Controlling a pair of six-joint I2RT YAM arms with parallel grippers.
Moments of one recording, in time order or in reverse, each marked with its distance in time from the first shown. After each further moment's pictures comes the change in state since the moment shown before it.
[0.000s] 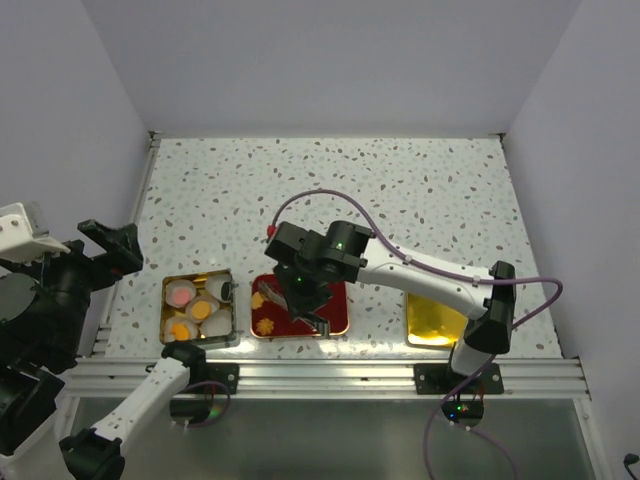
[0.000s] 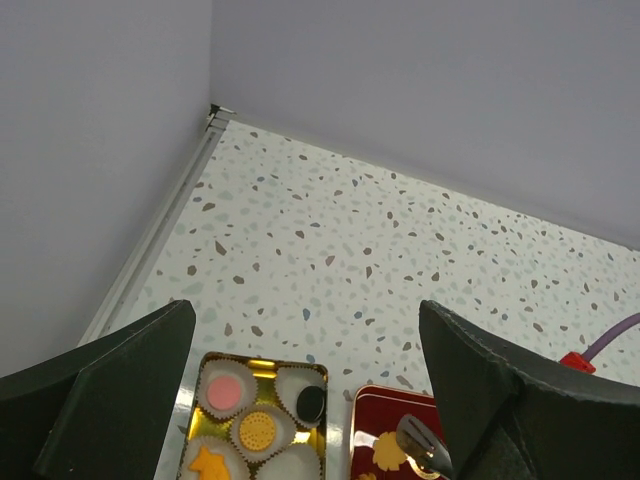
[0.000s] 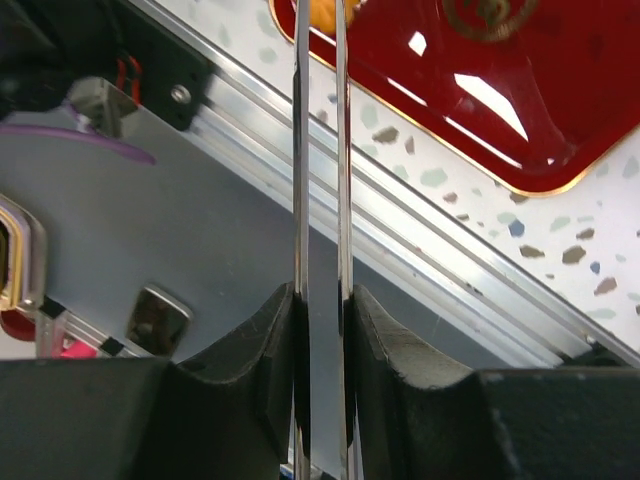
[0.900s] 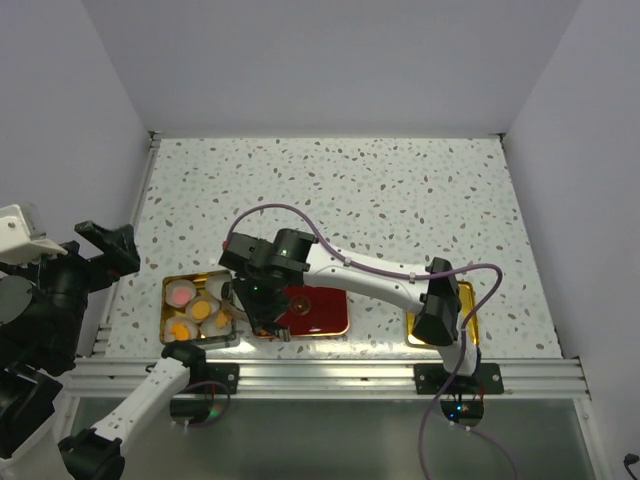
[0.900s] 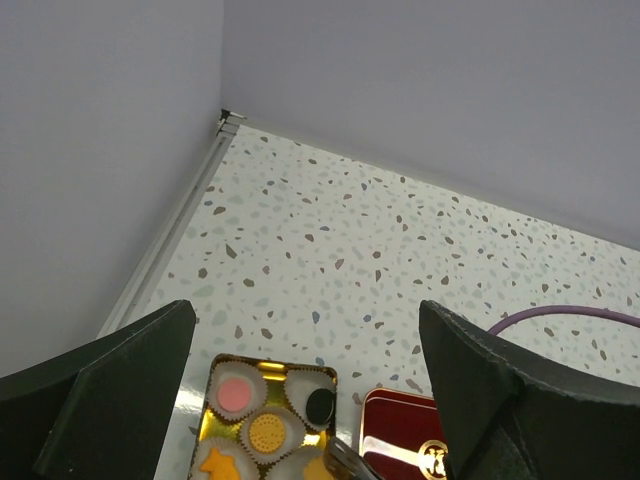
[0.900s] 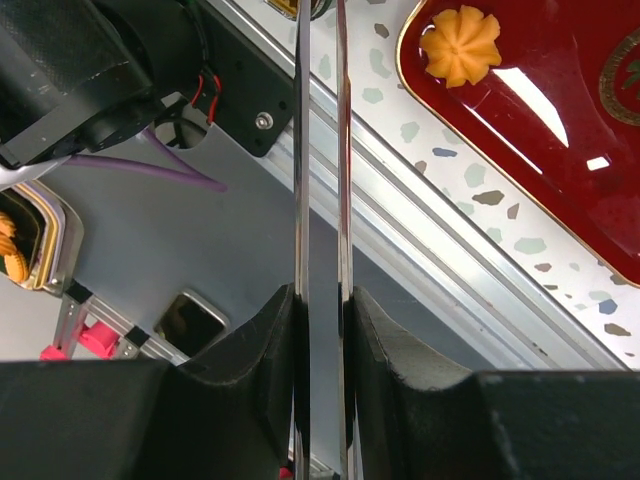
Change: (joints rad) left arm 0.000 0.000 0.014 -0.007 -0.018 0.014; right arm 0.053 0.318 0.340 -0.005 -0.091 -0.025
